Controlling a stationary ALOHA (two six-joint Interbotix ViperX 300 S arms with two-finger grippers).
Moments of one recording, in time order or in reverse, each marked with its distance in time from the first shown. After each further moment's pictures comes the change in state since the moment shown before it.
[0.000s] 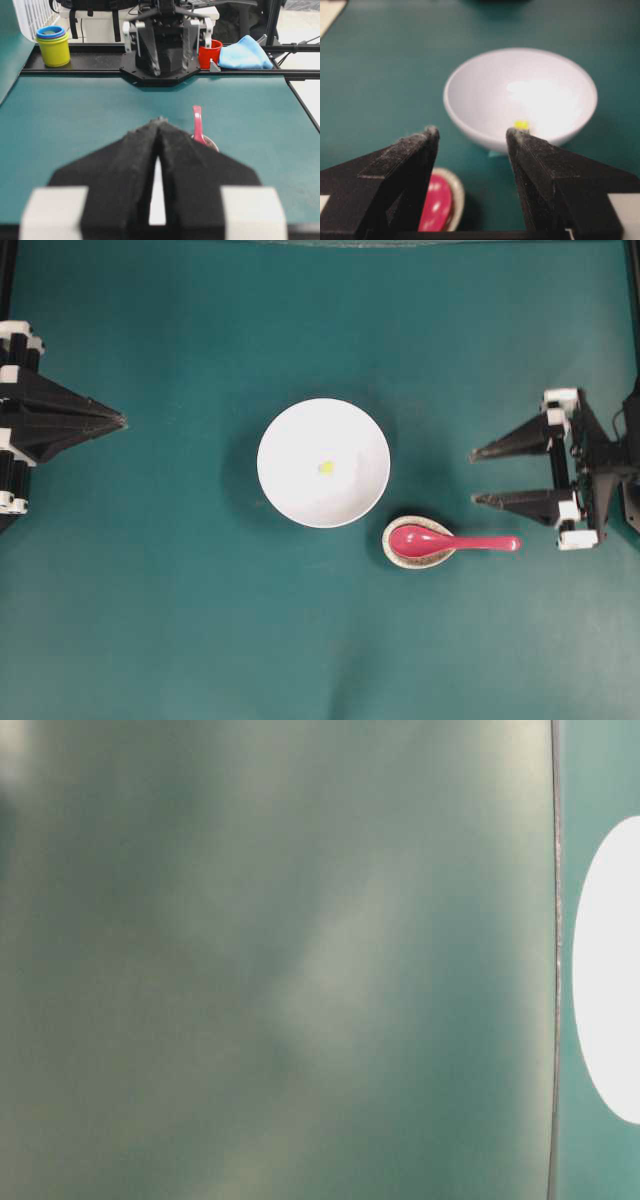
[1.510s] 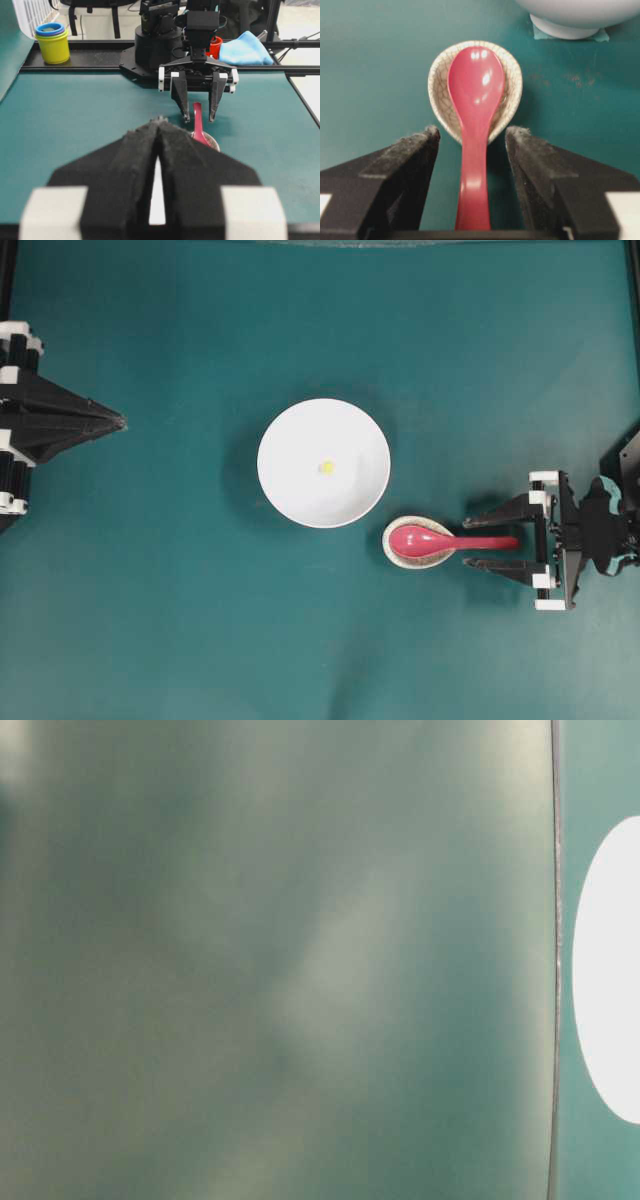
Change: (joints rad) left arm 0.000 -0.005 0.000 0.005 0.014 0.000; right arm 0.557 0.684 -0.028 0.592 -0.480 0.000
